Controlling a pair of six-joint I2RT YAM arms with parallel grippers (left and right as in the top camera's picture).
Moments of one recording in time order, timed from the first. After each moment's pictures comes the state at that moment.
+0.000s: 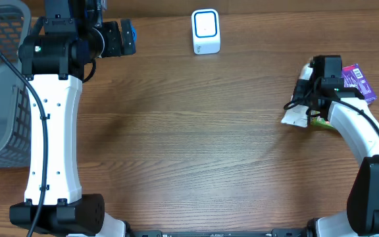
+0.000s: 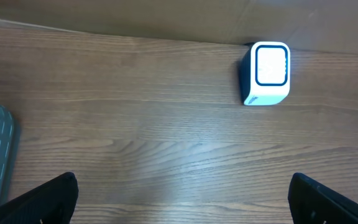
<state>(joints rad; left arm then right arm) -0.01 1.71 2.01 -1.11 0.07 -0.12 -0.01 1.68 1.10 -0.47 0.10 0.19</state>
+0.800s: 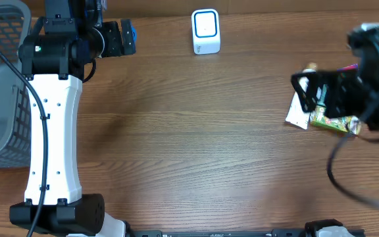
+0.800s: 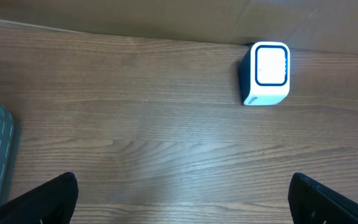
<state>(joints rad) -0.01 1.71 2.01 -1.11 0.07 -0.12 0.13 1.27 1.98 -1.40 -0.26 0.15</state>
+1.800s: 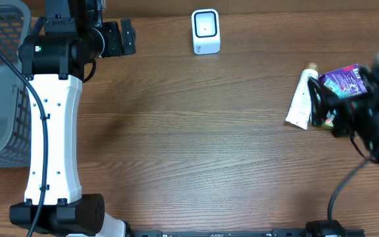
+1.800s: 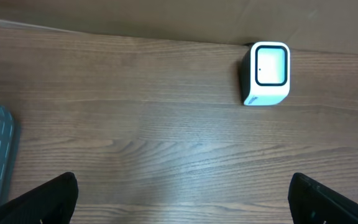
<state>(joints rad) -0.01 1.71 2.01 -1.11 0.07 -0.12 0.06 0.83 1.35 -0.76 -0.20 0.03</state>
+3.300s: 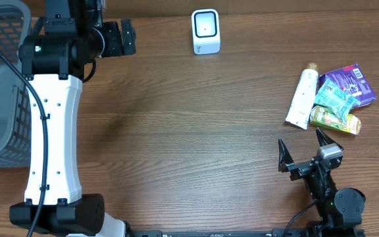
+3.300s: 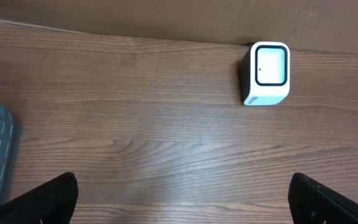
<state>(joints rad) -0.01 1.71 2.01 -1.11 0.07 -0.12 0.03 0.01 0.02 -0.01 -0.24 0.02</state>
